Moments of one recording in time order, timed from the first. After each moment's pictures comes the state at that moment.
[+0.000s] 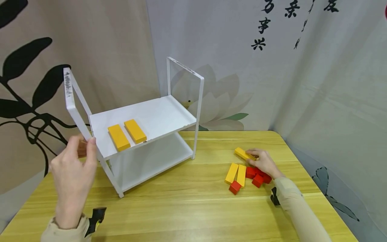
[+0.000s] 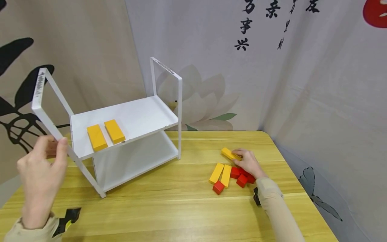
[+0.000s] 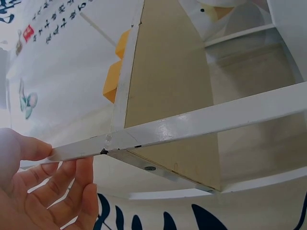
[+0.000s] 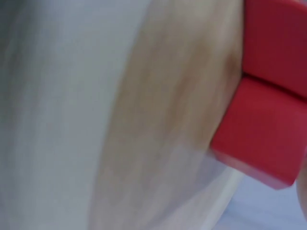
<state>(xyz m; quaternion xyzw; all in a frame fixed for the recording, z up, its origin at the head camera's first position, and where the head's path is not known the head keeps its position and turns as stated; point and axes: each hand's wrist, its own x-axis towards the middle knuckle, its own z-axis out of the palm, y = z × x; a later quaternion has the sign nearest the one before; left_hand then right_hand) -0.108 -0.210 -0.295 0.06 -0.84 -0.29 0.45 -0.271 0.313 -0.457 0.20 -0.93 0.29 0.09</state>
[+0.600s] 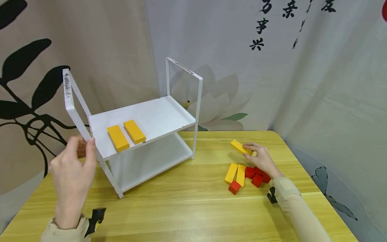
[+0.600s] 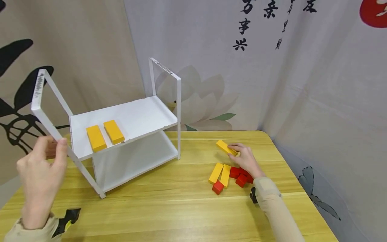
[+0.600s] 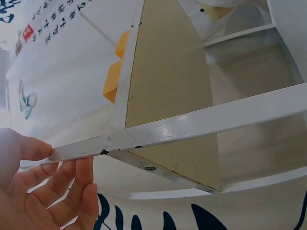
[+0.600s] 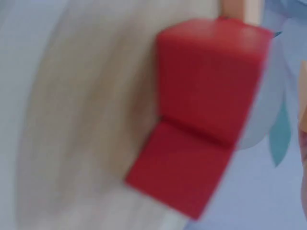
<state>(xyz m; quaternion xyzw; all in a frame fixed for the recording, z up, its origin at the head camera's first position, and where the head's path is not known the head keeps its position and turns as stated) -0.108 -0.210 -0.296 0.05 -0.84 -0.29 0.45 -0.264 0.291 -0.436 0.23 -0.91 0.29 0.19</state>
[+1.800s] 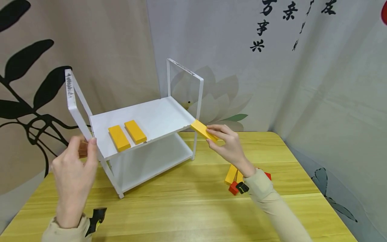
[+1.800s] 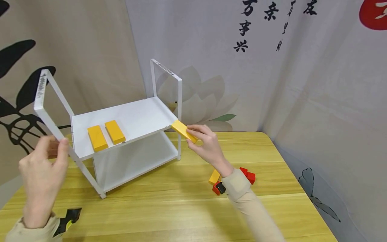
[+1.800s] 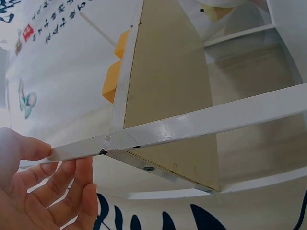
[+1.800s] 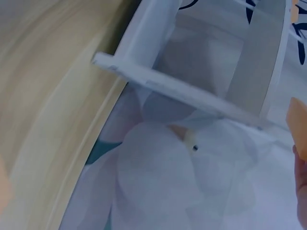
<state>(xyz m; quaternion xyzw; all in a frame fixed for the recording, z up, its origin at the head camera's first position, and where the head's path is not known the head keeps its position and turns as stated) -0.108 -0.211 -0.296 0.05 -0.84 -0.29 0.46 -0.235 0.143 -0.336 0.40 -0.76 0.36 0.36</state>
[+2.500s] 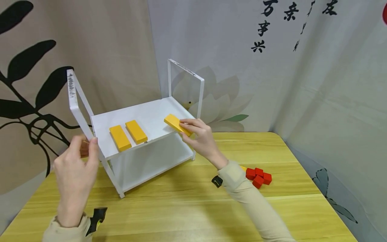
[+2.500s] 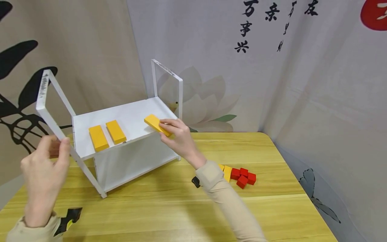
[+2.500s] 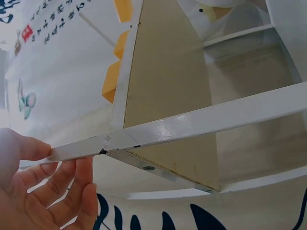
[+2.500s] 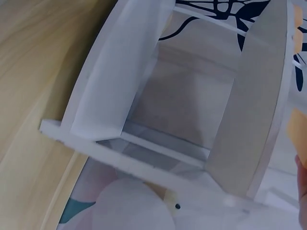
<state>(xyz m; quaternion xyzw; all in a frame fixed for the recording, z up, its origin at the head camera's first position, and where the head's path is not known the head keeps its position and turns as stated) -0.108 -0.210 -0.296 0.04 -0.84 -0.28 0.46 -0.246 0.065 -0.323 0.42 -0.74 0.38 0.35</state>
